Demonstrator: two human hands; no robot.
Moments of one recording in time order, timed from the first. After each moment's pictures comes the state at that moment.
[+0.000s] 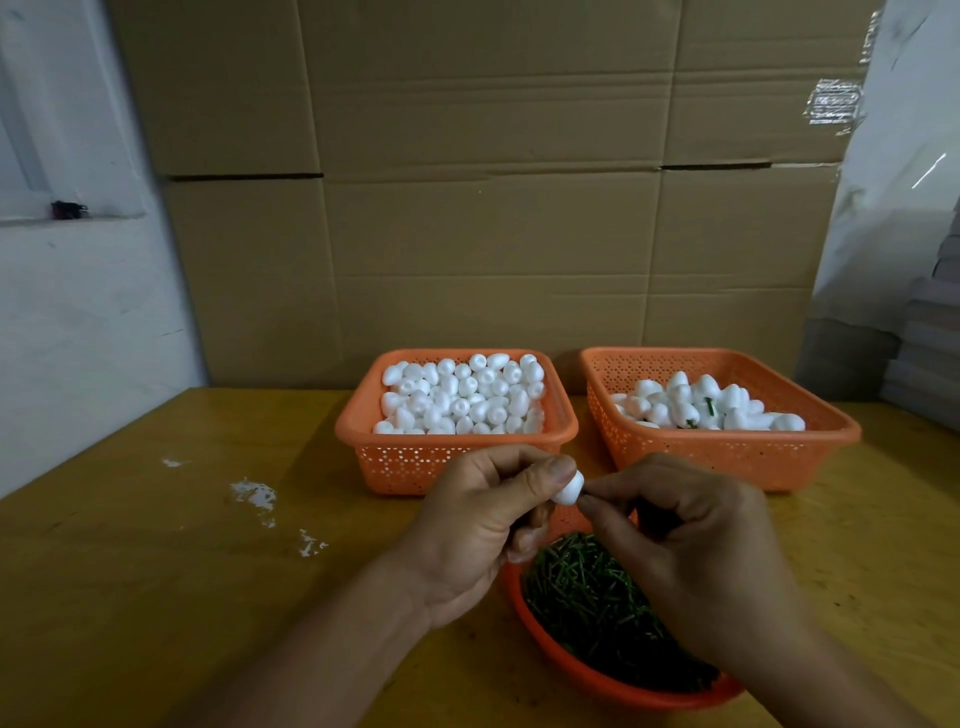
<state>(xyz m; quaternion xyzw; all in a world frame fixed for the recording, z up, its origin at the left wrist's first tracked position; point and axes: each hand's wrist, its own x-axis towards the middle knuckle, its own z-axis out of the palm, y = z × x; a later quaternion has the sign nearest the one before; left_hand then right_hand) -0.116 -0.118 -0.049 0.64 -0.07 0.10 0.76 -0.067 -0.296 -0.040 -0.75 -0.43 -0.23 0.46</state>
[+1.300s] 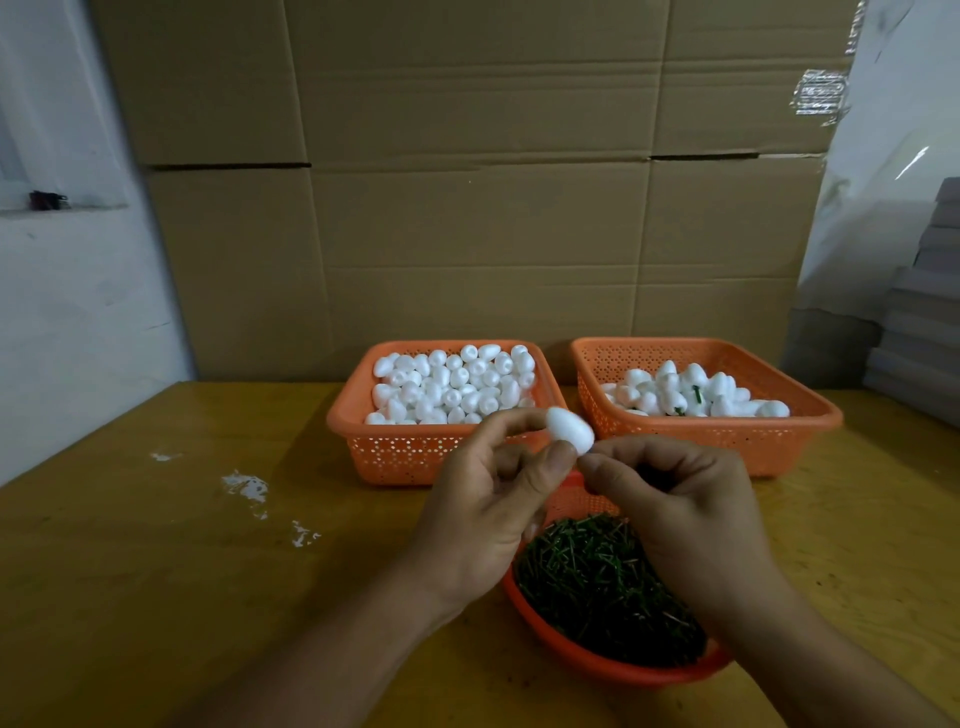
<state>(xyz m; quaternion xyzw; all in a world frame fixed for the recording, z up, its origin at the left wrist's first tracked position) -0.114 -0.126 -0.058 0.72 -0.11 0.22 0.65 -0.060 -0.289 -0.043 -0.68 -0.32 -0.08 0.66</state>
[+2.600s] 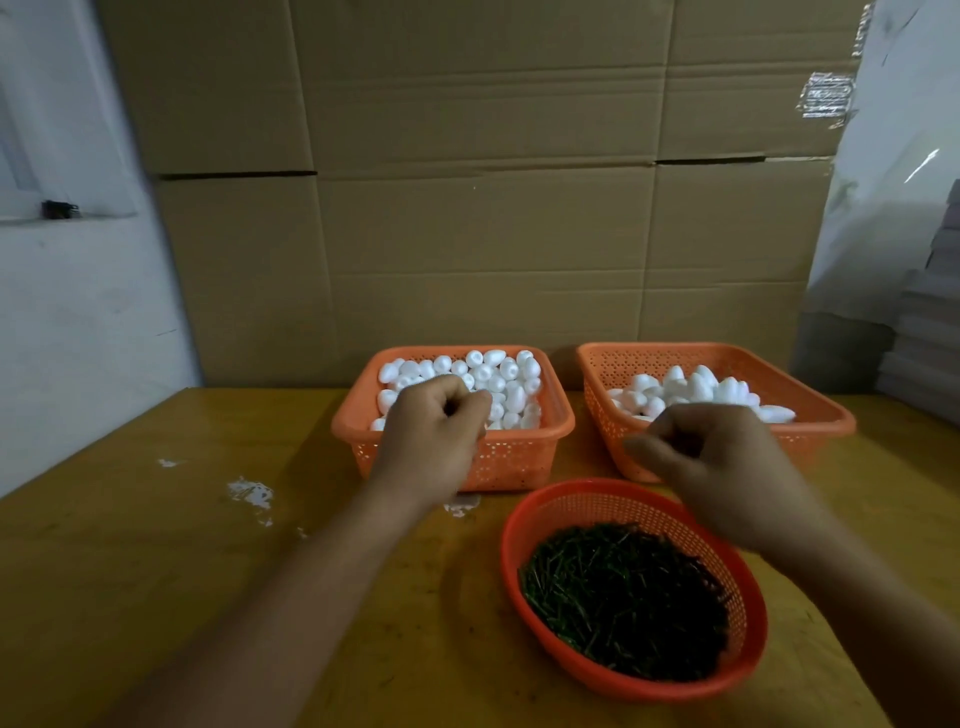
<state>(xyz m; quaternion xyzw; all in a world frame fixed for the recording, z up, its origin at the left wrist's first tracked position) -0.087 -0.077 -0.030 0.80 0.08 0.34 0.49 -0.004 -0.312 -0.025 -0.85 -0.32 -0.11 0.40</state>
